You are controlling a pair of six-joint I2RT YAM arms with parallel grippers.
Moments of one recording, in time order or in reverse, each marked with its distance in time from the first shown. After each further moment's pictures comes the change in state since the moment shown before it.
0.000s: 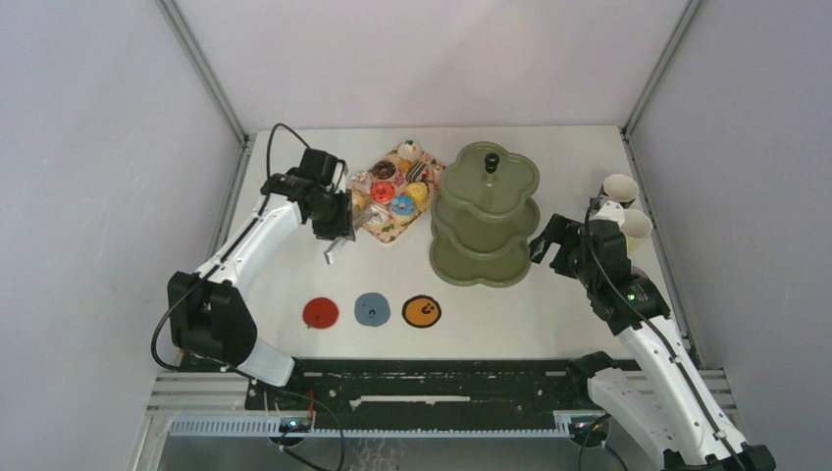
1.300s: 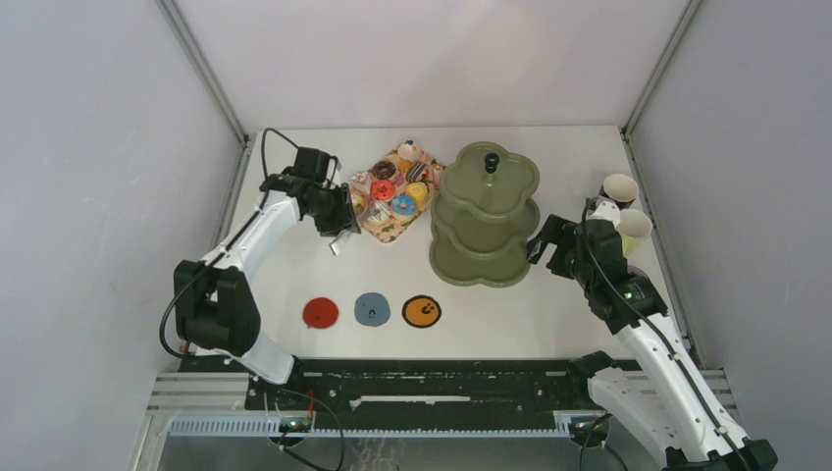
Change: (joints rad) left arm 0.064 0.050 -0.032 0.129 0.120 -0.108; right arm 0.029 0.014 0.000 0.000 0.004 0.021
